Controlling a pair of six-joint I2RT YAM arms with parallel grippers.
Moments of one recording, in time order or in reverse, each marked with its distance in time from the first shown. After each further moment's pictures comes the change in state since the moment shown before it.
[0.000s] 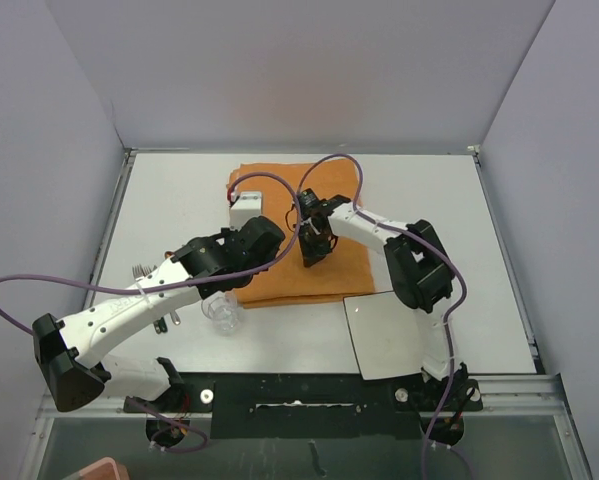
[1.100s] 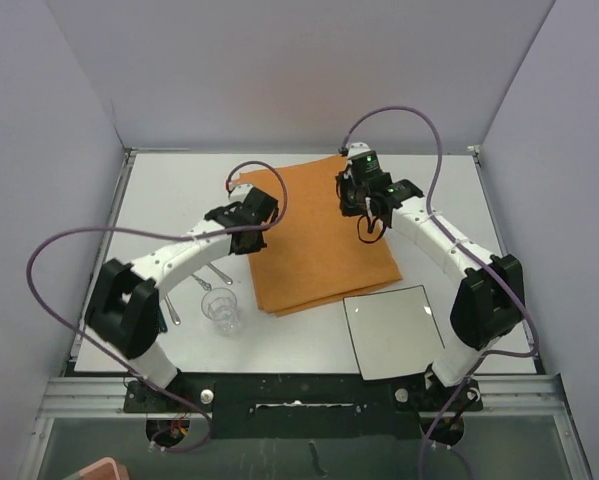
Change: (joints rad) left arm 0.269 0.257 -0.050 0.207 0.185 0.017; right arm -0.139 -0.430 -0.148 0.224 0.131 -0.195
